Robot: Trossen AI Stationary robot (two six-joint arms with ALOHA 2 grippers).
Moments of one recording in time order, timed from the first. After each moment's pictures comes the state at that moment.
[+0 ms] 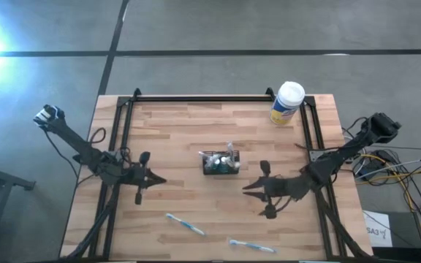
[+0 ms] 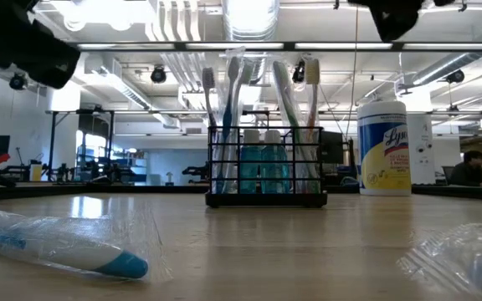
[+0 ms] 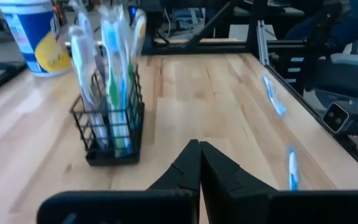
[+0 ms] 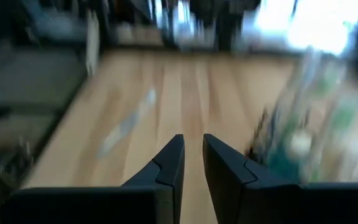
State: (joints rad) left arm -0.67 0.61 0.25 0.11 -0.58 -0.21; right arm 0.58 1.25 0.67 0.20 0.52 0.21
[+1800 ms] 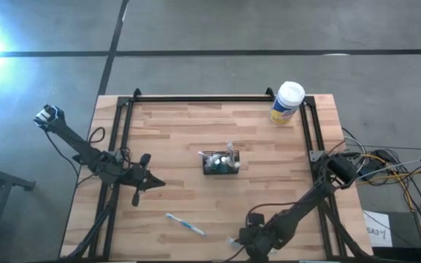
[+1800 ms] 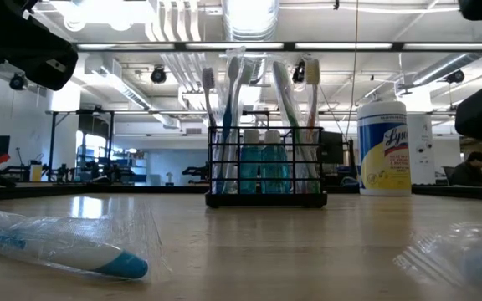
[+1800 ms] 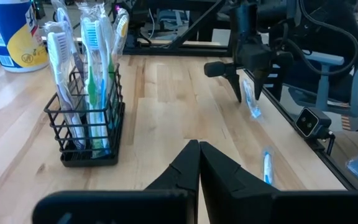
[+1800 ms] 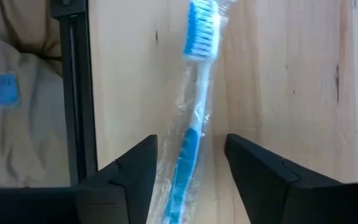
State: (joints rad) left arm -0.67 0.60 0.24 0.12 -0.51 -0.25; right arm 0.75 2.05 1.30 -0.46 0.08 0.86
